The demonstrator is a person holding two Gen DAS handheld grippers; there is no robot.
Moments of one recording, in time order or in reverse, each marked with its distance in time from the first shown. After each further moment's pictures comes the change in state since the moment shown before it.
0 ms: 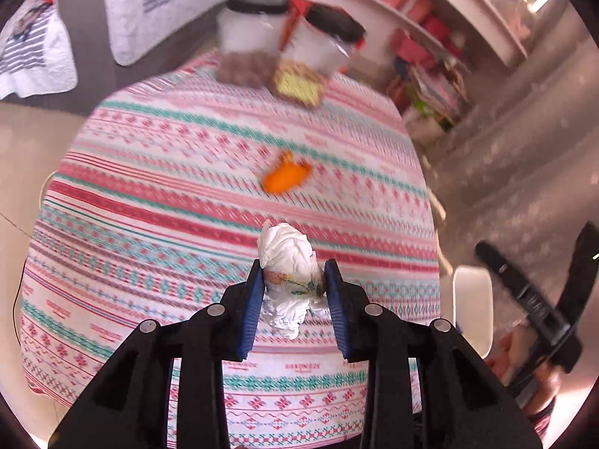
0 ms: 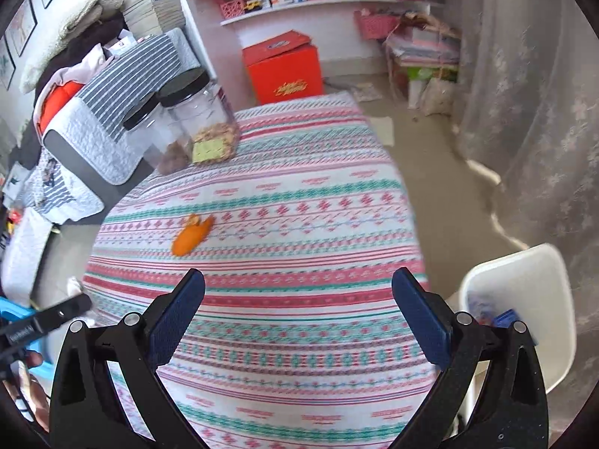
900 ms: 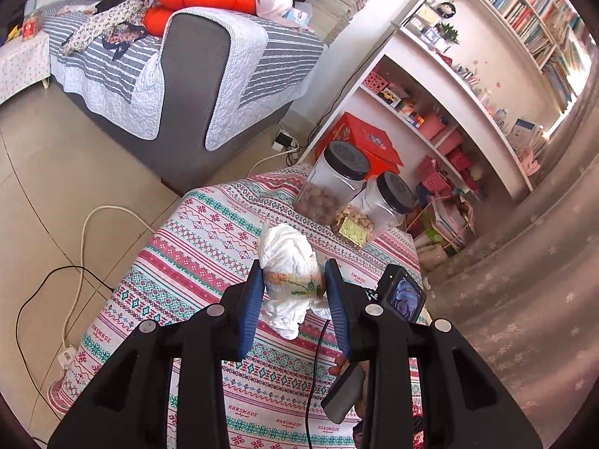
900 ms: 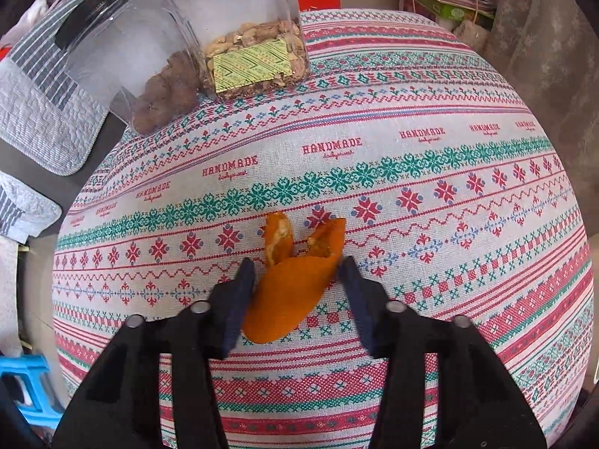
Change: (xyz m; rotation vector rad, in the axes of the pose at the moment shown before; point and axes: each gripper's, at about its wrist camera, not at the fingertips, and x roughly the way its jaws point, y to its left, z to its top) left arm -0.103 0.086 0.044 -0.197 -0.334 -0.005; right arm 0.188 0.156 0.015 0.046 0.118 -0.168
